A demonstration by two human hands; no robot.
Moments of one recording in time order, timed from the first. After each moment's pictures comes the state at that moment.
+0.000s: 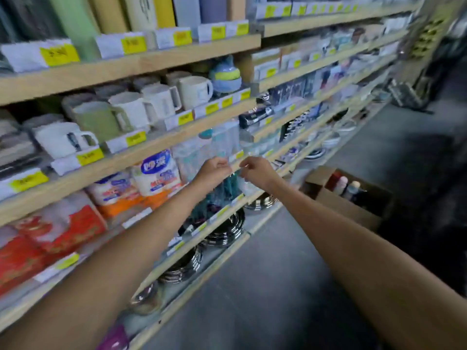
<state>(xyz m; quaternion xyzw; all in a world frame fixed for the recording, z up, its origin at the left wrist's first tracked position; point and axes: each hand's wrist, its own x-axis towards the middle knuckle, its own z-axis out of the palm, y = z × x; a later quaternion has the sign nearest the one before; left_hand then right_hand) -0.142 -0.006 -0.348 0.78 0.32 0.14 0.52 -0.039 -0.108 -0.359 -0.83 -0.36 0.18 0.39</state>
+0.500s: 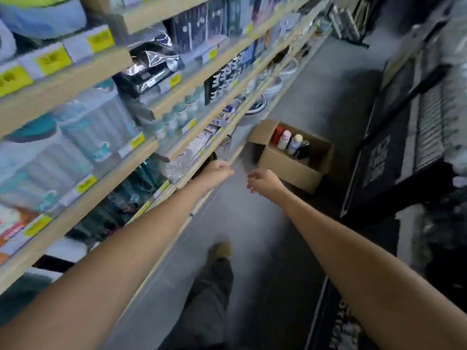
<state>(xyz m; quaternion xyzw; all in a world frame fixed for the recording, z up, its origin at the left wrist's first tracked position) 0.166 -0.089 -0.497 0.77 0.27 -0.09 0.58 0.225 -0.236 -0.512 -0.88 -0.11 0.27 0.37</state>
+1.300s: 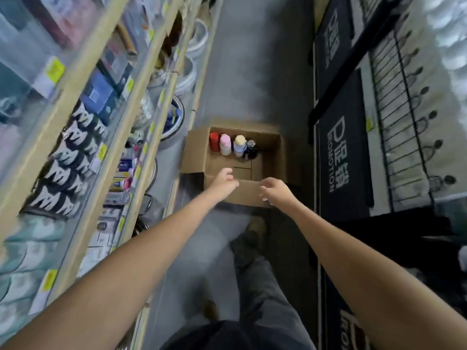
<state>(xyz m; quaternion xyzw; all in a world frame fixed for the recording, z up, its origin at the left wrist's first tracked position) 0.703 -0.228 -0.596 0.78 0.18 -0.30 0.52 0.683 -0.396 -0.599 -0.84 0.13 0.28 0.44</state>
